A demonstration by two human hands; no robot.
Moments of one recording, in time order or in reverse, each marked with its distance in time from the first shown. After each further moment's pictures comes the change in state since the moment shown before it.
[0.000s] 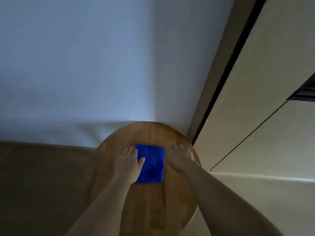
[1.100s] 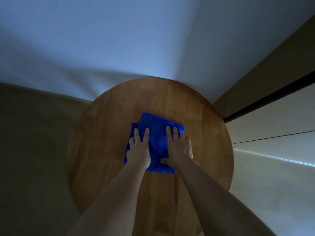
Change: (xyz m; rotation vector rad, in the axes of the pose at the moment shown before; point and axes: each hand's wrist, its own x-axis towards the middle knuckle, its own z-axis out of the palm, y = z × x) left_hand 0.126 -0.036 0.156 -0.109 -0.288 -0.238; right_hand 0.126 -0.020 0.171 -0.160 -0.216 0.020
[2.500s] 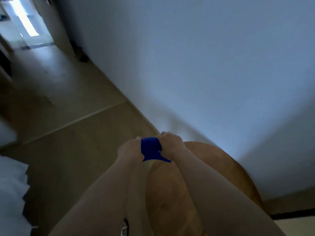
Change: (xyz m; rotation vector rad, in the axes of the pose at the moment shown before) left_hand -0.303 -0.193 -0.178 -0.292 0.467 -0.470; right_hand -0.184 -0.246 -0.248 -0.258 0.364 -0.953
